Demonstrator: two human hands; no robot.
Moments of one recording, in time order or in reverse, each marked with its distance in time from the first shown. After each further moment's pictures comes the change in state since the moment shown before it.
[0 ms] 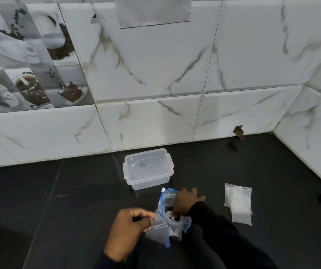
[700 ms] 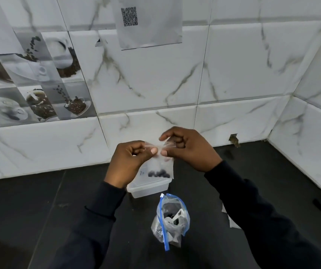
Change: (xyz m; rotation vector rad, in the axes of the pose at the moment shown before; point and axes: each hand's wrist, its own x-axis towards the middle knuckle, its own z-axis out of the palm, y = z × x) left_hand 0.045 0.151 -0.020 -0.004 0.056 0.528; right_hand -0.119 -0.009 -0.153 0.891 0.507 -0.933
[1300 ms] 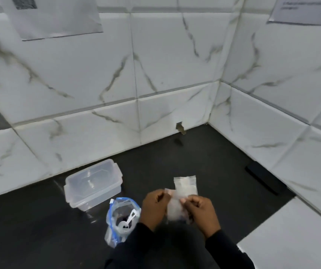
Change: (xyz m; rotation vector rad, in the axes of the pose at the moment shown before) left_hand -0.059 -0.132 0.210 0.042 -0.368 -0.332; right_hand -0.214 0.175 -0.030 0.096 0.658 0.594
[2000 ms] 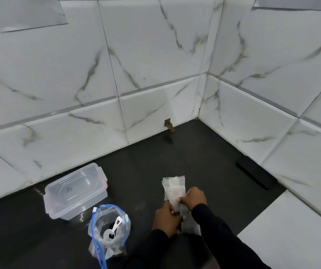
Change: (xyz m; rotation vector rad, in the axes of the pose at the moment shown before) left_hand 0.019 -0.032 0.095 0.158 -0.180 -0.315; right_hand 0.103 0.063 -0.038 -0.695 0.061 0.356
